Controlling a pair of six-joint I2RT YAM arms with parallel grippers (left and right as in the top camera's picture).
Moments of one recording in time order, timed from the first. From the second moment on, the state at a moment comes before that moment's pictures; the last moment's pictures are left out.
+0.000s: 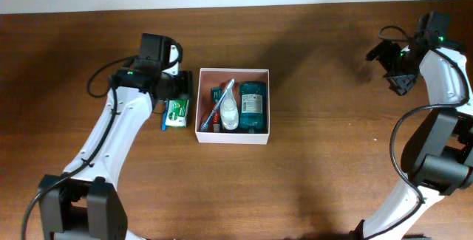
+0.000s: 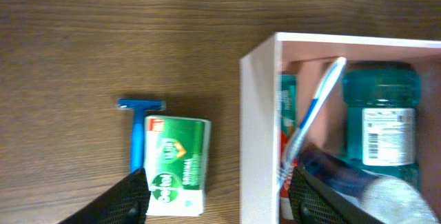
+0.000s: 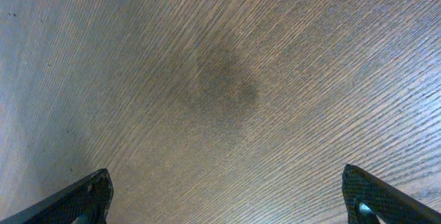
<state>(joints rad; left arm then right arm) -0.18 1.70 1.35 -0.73 0.07 -0.18 -0.36 2.08 1.70 -0.85 -0.22 0.56</state>
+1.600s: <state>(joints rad) -0.08 1.70 1.09 -0.52 -0.07 -0.24 -0.36 2.08 1.70 -0.85 -0.22 0.56</state>
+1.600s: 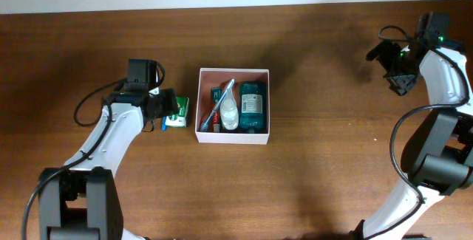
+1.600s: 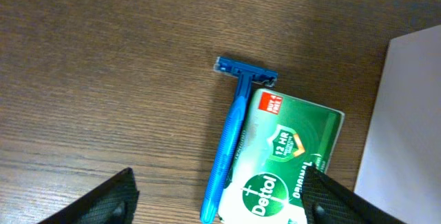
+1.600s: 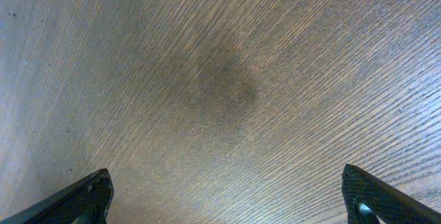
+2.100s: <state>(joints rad) -0.08 1.78 1.09 -0.48 -0.09 -0.20 -0.36 2.08 1.70 -0.85 -0.22 0.56</state>
